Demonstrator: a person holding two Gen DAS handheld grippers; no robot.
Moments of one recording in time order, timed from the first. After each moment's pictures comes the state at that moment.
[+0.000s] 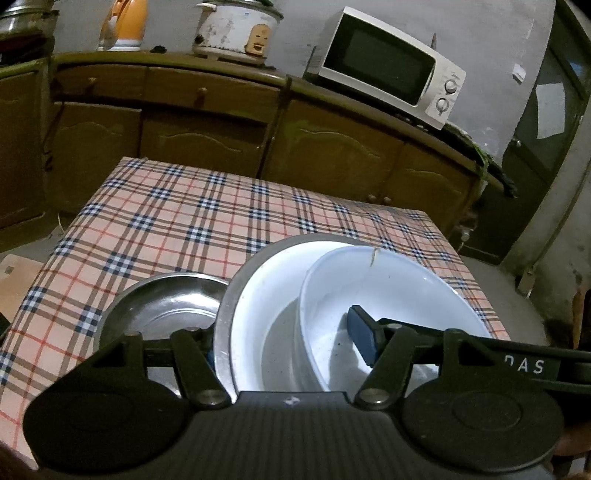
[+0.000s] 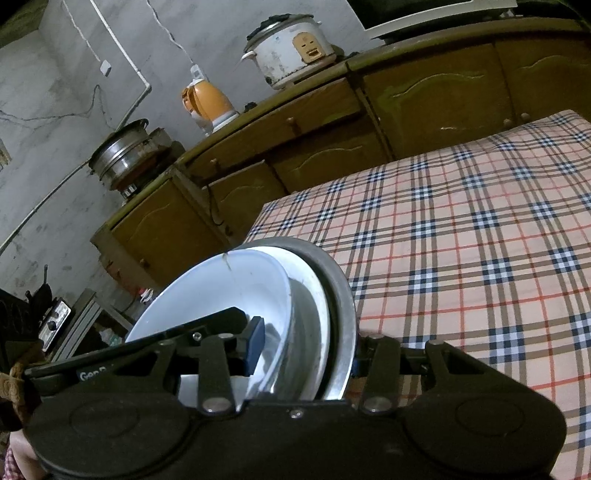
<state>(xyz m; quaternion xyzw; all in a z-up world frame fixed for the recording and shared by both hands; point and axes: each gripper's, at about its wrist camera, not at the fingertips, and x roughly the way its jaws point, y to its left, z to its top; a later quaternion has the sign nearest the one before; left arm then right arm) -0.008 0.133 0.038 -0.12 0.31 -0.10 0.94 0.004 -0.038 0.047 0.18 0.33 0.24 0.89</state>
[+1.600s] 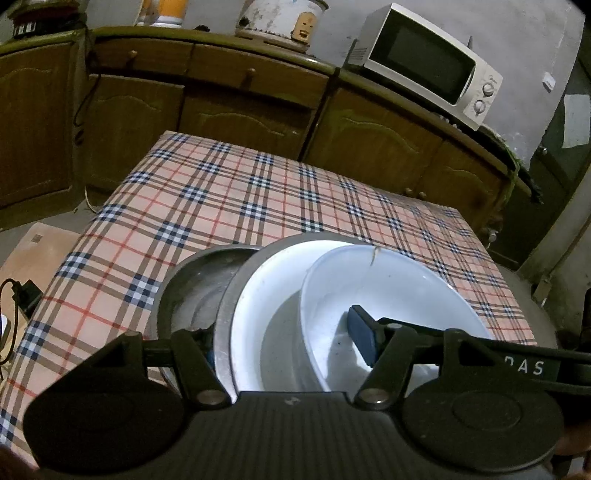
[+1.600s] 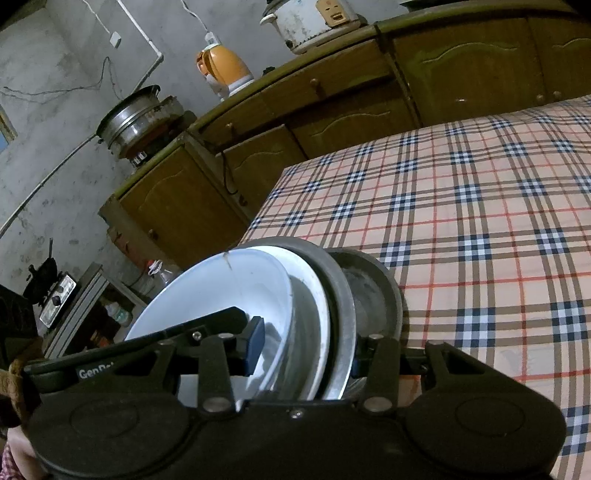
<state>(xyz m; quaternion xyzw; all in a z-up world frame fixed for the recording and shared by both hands) -0.017 0.179 0.014 -0.14 0.34 -0.07 0.93 0.013 0.020 0.018 0.16 0.36 0.27 0.88</state>
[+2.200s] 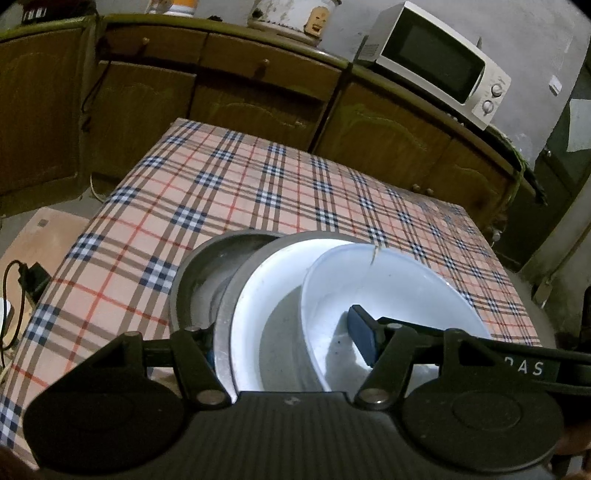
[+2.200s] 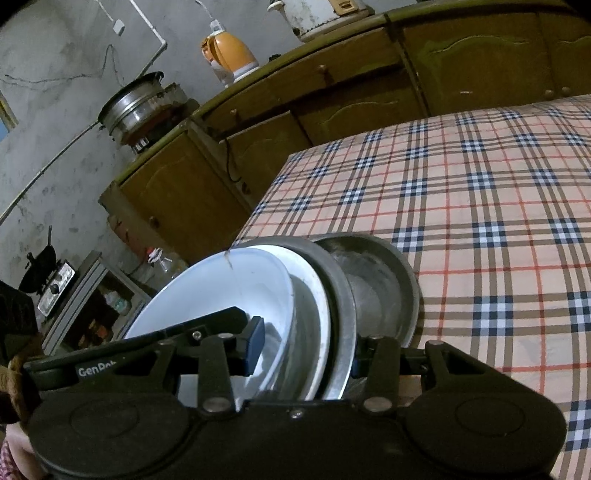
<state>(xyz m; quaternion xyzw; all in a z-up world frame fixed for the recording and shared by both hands) -0.022 0.195 0.001 -0.16 0.35 -0.07 0.92 0.011 0.039 0.007 0.15 0.37 0.28 0.87</state>
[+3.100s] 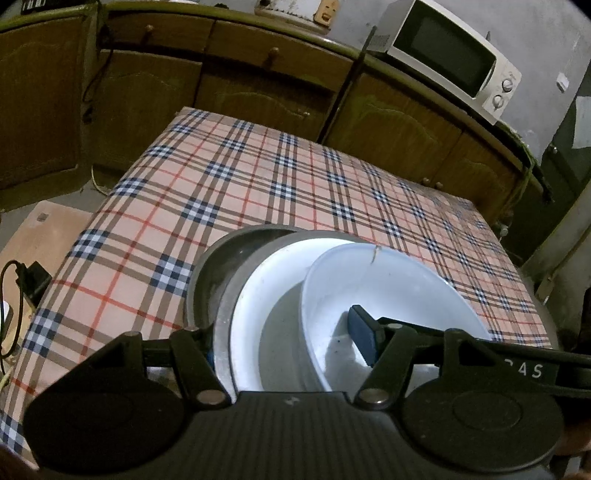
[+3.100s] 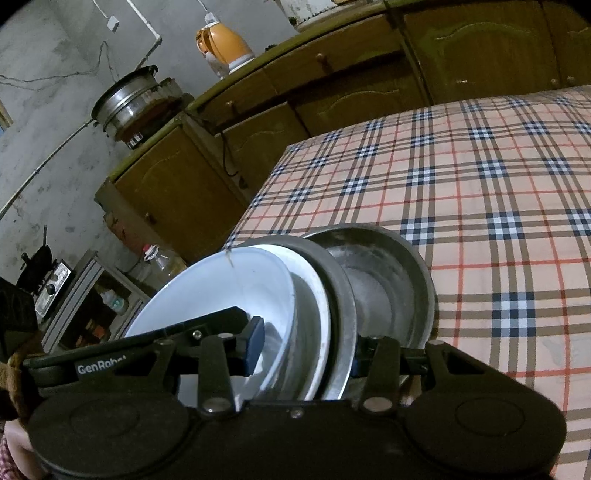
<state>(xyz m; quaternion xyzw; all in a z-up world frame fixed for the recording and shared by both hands) -0.005 0.209 -0.012 -0.16 0.36 -0.07 0.92 0.027 0.055 -0.007 0.16 0.38 0.27 0.87</state>
